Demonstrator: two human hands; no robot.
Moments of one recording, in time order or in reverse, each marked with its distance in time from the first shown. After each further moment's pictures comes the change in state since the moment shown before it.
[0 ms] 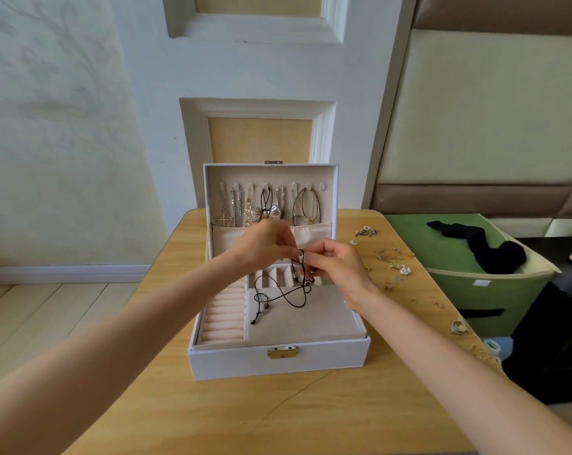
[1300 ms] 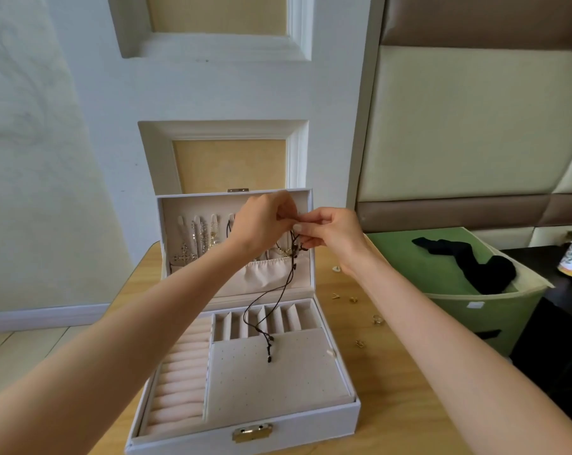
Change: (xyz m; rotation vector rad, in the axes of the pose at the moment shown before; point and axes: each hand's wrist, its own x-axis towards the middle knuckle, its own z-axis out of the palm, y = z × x) left_hand 0.096 0.027 -0.001 0.146 0.326 0.213; right_hand 0.082 -0.048 -0.042 -0.038 0.103 -0.097
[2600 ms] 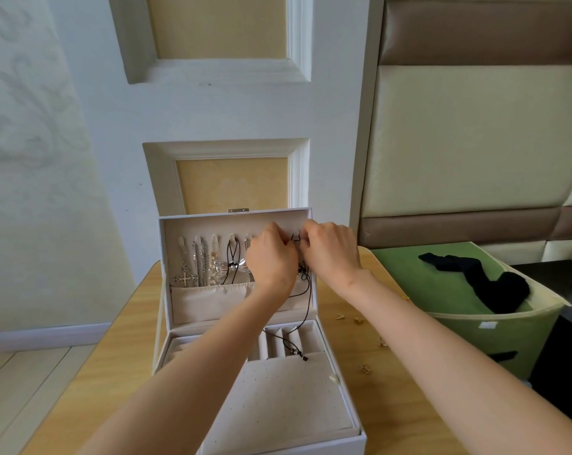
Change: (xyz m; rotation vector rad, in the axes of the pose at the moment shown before) left_hand -0.003 0.012 0.050 -0.024 0.313 -0.474; right_hand 0.027 0.013 0.008 -1.374 0.197 -0.545
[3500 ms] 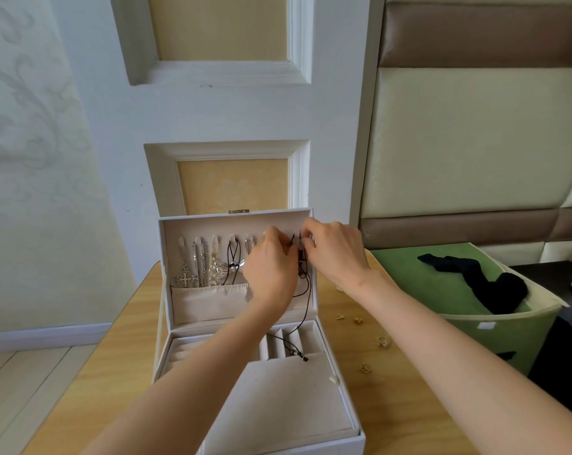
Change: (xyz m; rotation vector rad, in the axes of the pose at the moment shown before) left_hand -0.013 -0.005 -0.006 0.097 -0.006 0.065; right_hand -0.006 0.004 -0.014 0.133 0.027 -0.008
